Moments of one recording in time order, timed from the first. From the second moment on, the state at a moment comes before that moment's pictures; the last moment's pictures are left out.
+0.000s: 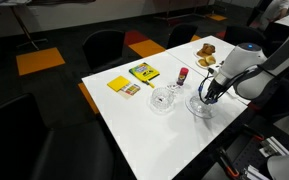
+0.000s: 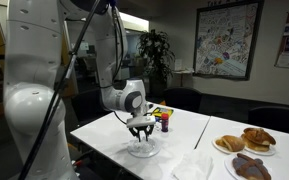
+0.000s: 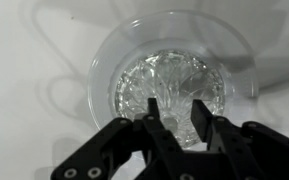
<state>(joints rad) -0.14 0.24 -0.07 -2.74 -0.33 3.09 -0.54</state>
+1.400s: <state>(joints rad) -0.06 0.24 -0.12 -2.71 -0.39 3.10 -0.53</state>
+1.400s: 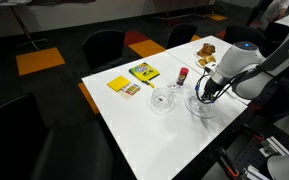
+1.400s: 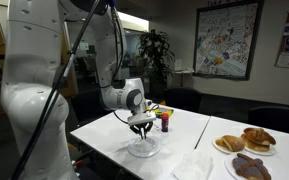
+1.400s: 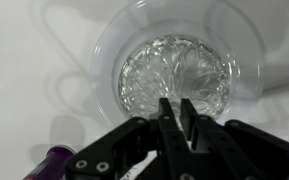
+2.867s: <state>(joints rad) -0.15 0.10 0.09 -2.64 -0.17 3.04 -0.66</state>
